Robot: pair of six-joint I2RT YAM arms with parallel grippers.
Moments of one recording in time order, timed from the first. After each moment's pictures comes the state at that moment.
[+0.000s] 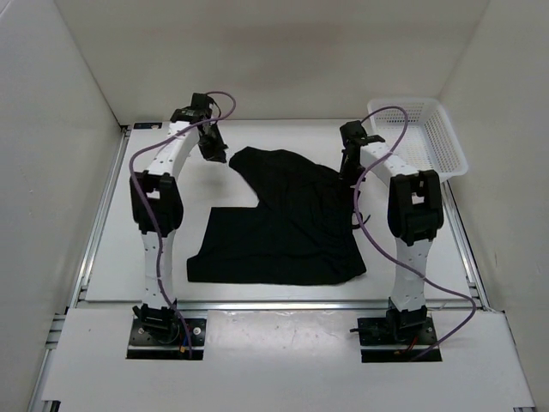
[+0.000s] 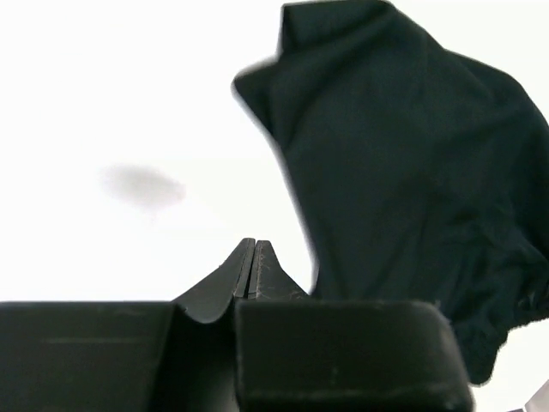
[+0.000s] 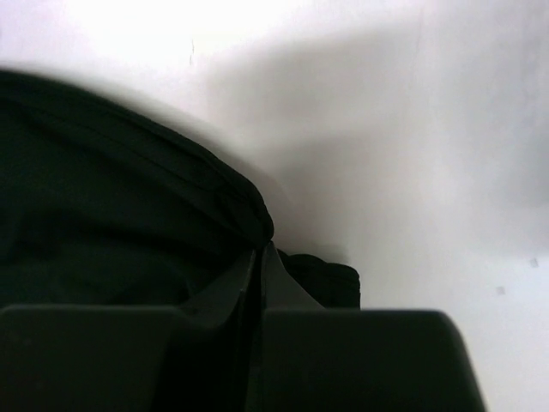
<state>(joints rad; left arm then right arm) -0.18 2.36 2.24 -0.98 0.11 -0.52 0.25 2.16 1.71 -0.73 0.18 0.41</state>
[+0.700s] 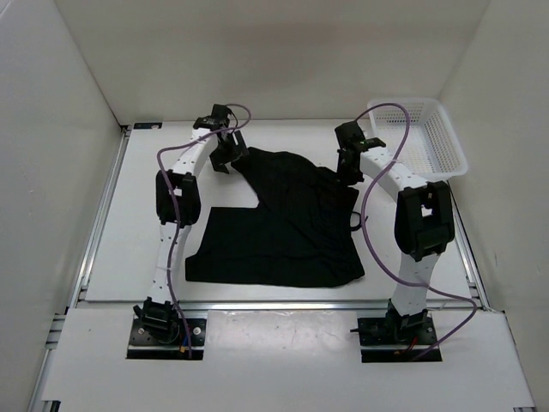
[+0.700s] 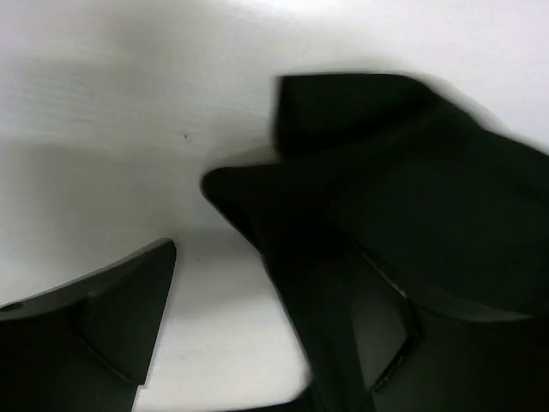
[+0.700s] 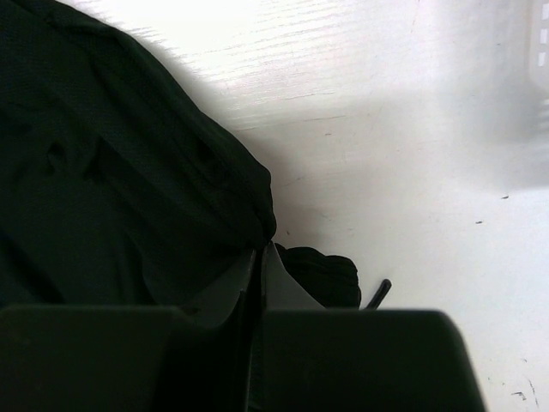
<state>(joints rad) -0.22 2.57 2.46 -0.98 0.07 -0.54 0.33 1.93 1.55 -0.72 0.23 0.38</state>
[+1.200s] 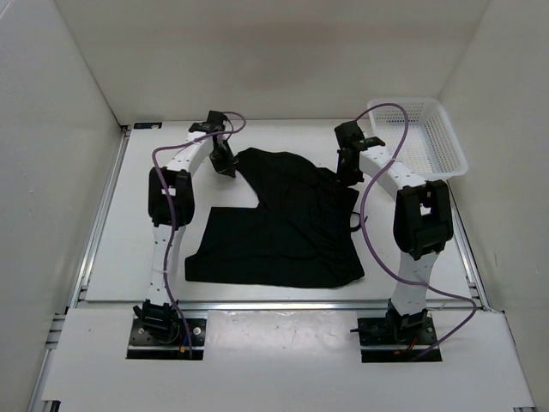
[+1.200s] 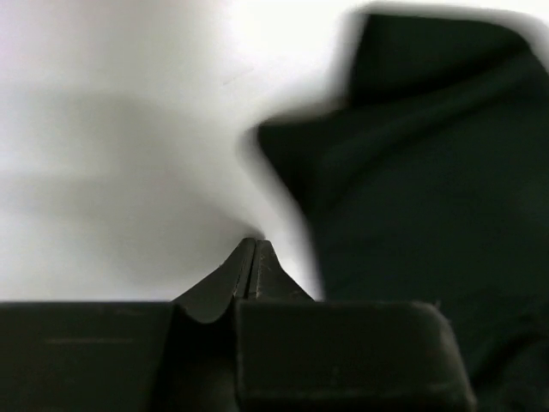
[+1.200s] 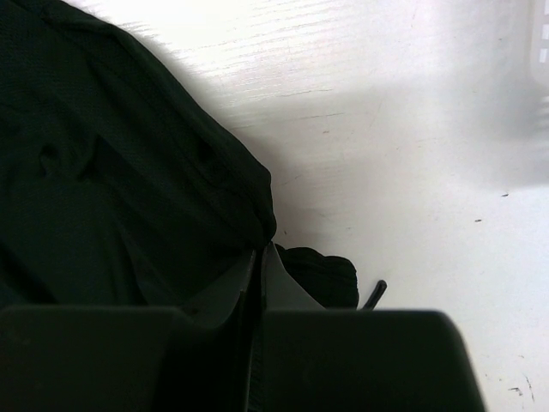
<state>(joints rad) -0.22 2.52 2.26 -0.92 0.10 -0.59 0.33 1.95 1.57 -0.74 0.23 0.38</state>
